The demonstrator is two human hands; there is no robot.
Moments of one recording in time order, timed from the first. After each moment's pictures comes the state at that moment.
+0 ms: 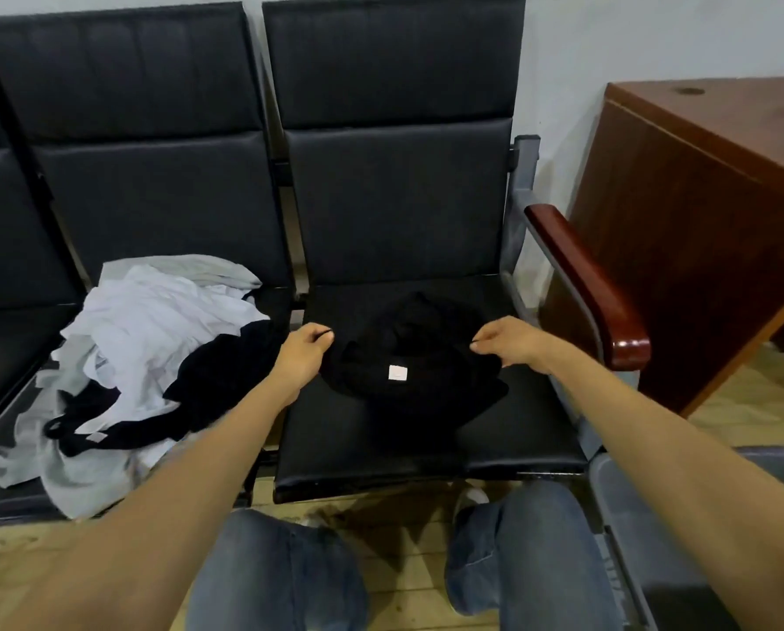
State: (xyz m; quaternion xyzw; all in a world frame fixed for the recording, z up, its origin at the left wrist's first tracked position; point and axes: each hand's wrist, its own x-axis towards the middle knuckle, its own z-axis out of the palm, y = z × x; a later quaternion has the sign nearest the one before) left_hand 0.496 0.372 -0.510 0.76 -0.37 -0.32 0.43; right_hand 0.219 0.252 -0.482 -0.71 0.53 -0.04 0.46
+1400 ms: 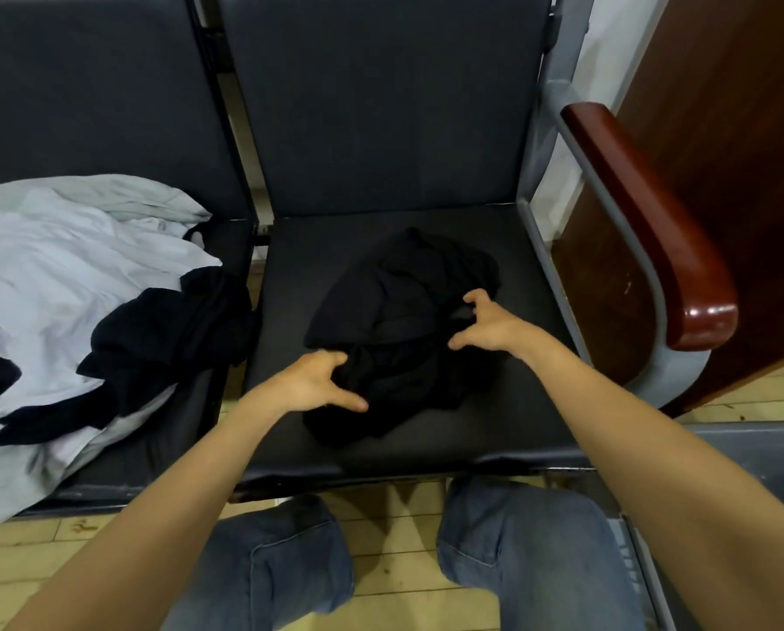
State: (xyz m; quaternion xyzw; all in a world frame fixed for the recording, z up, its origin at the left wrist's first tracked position) left_hand 0.486 0.334 -0.613 0.71 -0.51 -0.47 0.08; right_hand 0.253 0.181 -0.605 -0.70 0.56 0.03 0.44
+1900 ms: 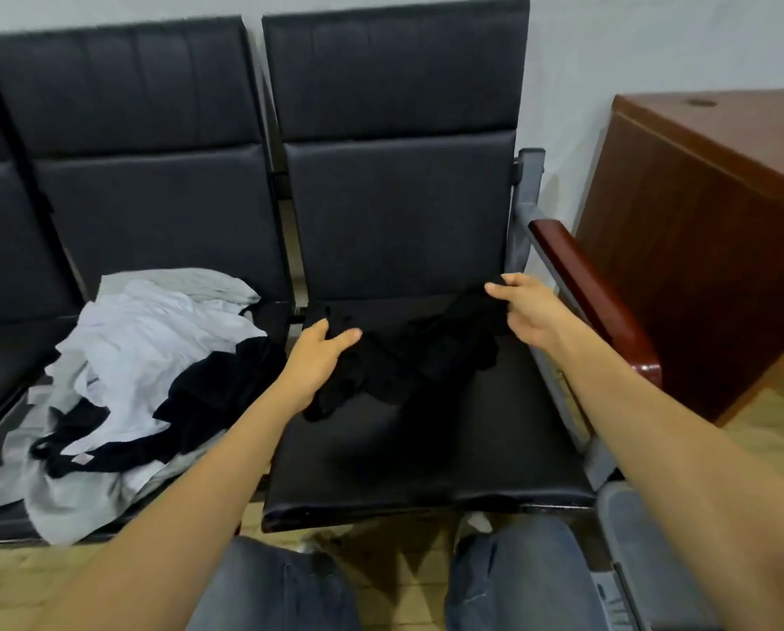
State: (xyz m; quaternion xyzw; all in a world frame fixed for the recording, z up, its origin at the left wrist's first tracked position) left_hand 0.460 0.359 -0.474 0.68 -0.37 -0.38 0.51; right_hand 0.233 0.197 -0.457 -0.46 0.48 -0.35 0.66
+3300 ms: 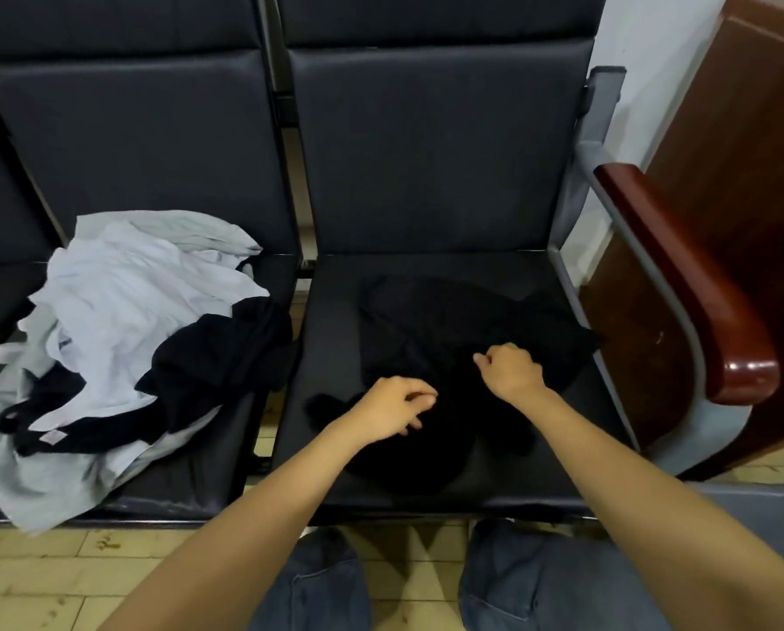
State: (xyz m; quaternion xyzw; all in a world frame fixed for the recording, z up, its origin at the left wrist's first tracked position) left_hand 0.444 0.326 -0.603 0.69 -0.54 -0.44 0.21; right_hand 0.283 0.205 -0.614 -0.77 0.59 0.02 0.24
